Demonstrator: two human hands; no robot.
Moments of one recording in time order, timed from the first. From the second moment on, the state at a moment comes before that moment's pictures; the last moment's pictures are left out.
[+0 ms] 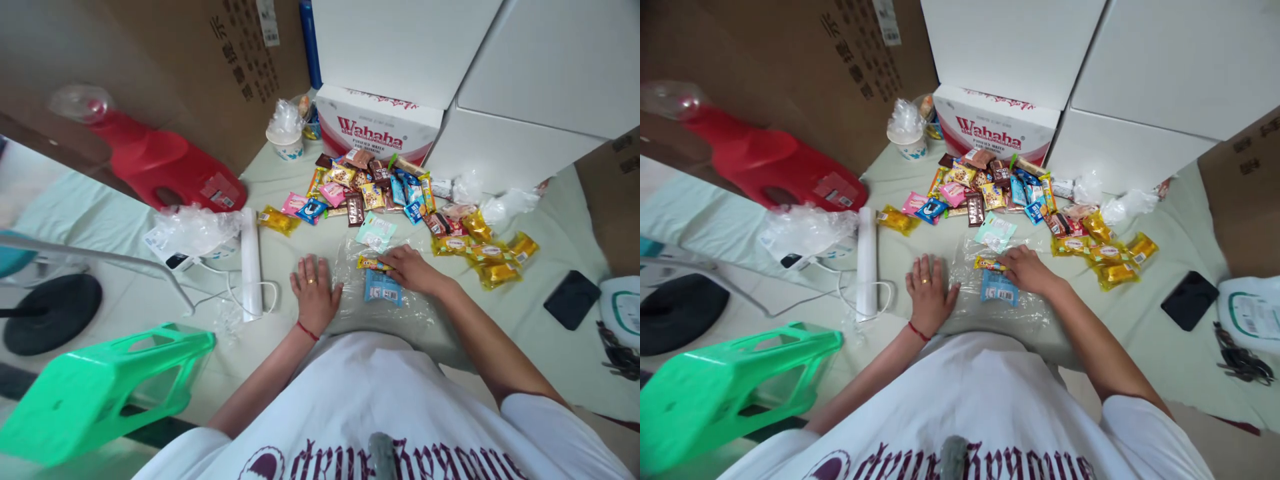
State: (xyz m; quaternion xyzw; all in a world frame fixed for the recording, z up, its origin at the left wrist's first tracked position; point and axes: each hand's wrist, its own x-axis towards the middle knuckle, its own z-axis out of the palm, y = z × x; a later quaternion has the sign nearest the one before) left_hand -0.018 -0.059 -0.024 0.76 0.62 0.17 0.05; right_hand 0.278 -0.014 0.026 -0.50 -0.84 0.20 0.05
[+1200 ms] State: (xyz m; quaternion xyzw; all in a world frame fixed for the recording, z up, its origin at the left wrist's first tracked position) left_hand -0.013 -0.042 0.025 0.86 0.49 0.09 0.14; right_hand 0.264 -0.014 0.024 -0.54 -0.83 0.16 -0.02
